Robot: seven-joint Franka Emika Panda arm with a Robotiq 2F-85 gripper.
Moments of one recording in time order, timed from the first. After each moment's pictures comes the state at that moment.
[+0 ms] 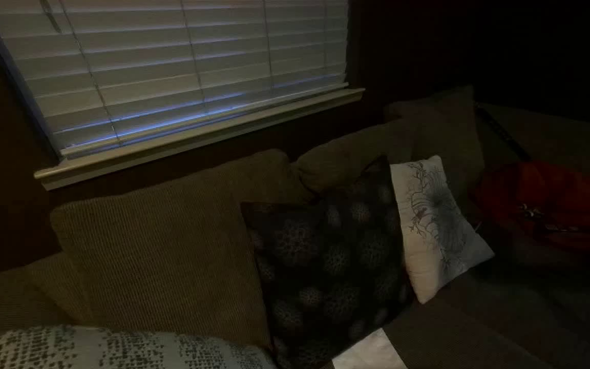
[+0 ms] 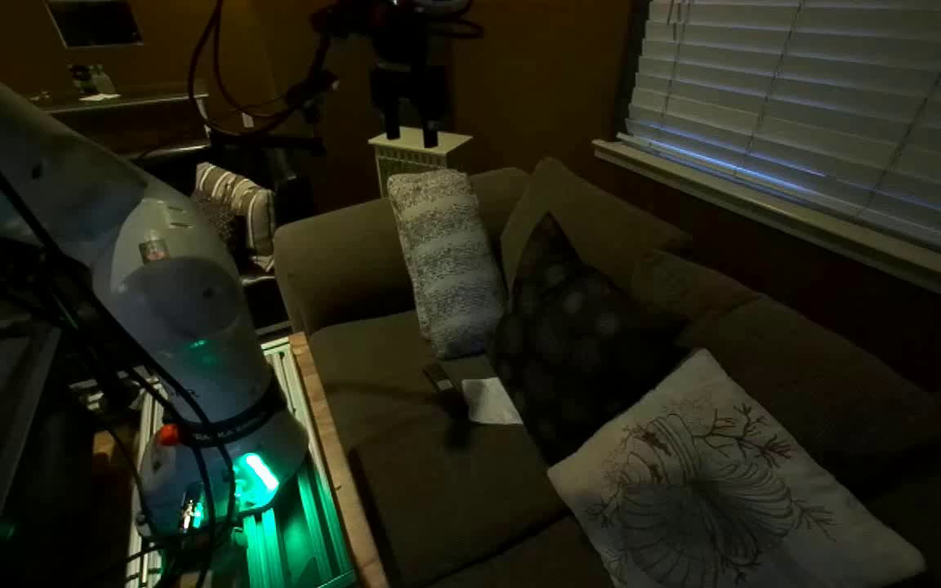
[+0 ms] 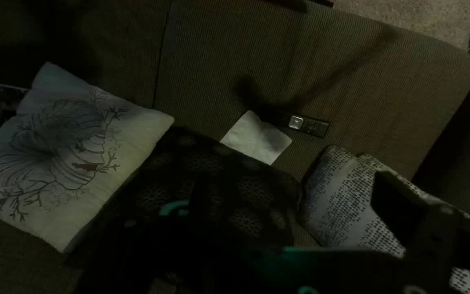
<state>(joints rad) 0.17 -0.59 0.23 -2.38 0.04 1.76 0.09</state>
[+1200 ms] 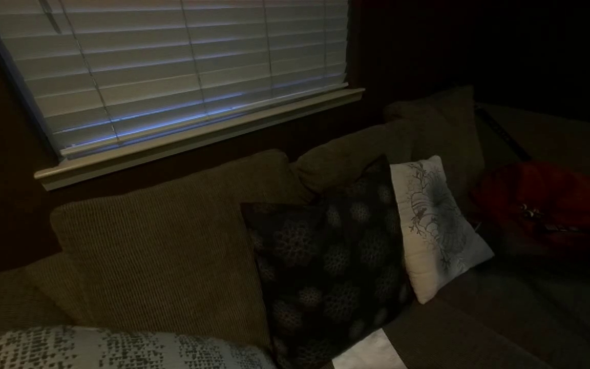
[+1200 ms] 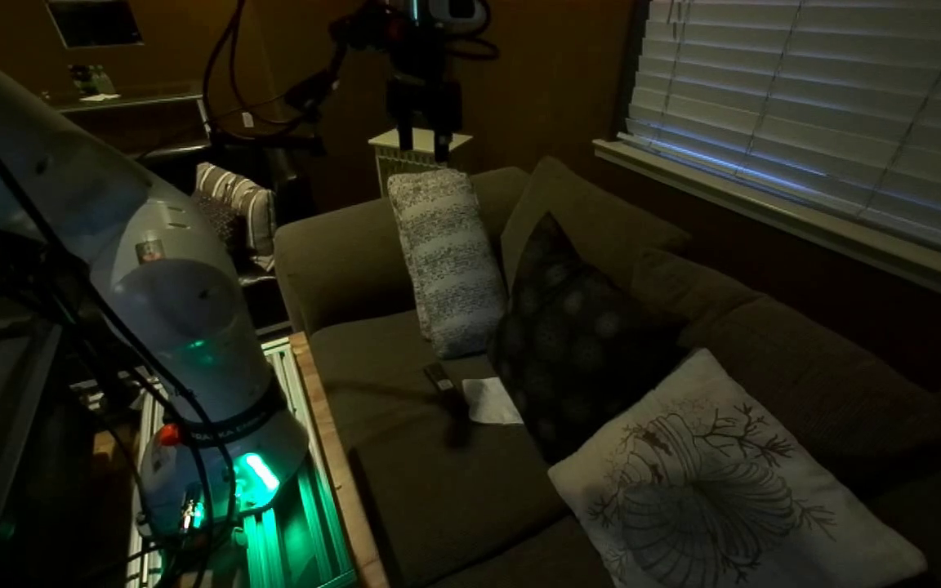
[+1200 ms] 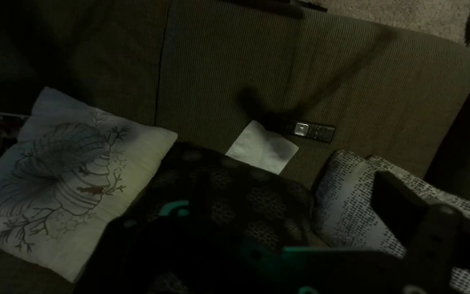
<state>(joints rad) 0.14 -0.55 0.19 -2.38 0.04 1.77 0.10</state>
